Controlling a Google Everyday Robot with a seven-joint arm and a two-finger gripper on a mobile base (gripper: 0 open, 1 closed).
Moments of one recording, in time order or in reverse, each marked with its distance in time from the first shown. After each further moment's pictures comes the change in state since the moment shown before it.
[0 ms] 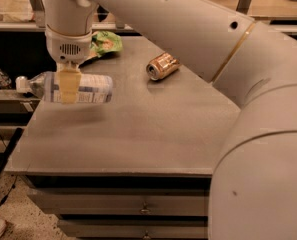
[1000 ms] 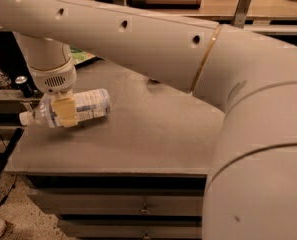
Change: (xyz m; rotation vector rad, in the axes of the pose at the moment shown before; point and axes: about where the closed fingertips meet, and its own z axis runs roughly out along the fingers) arm 0.001 0.028 0.049 -0.008 0.240 -0.088
